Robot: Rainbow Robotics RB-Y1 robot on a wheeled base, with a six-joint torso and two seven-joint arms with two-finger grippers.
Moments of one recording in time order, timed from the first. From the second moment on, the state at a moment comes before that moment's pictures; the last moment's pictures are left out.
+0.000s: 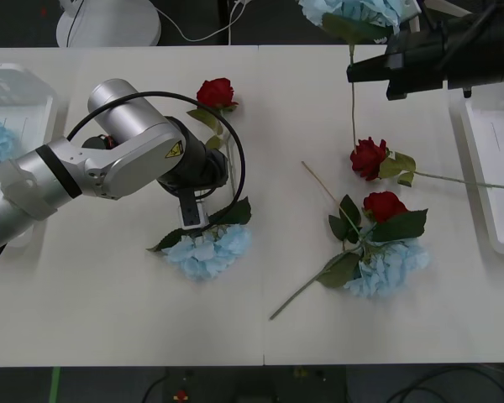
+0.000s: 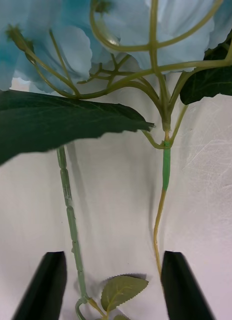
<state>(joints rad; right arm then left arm) -1.01 -0.82 0.51 -0.91 -2.12 1.19 2.70 -0.91 0.60 -0.84 -1.38 -2.28 -1.13 -0.68</state>
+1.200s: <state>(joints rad) -1.01 -0.66 0.51 -1.15 -2.04 1.07 2.24 -0.91 0.51 -0.85 -1.19 -2.43 -1.14 -0.64</state>
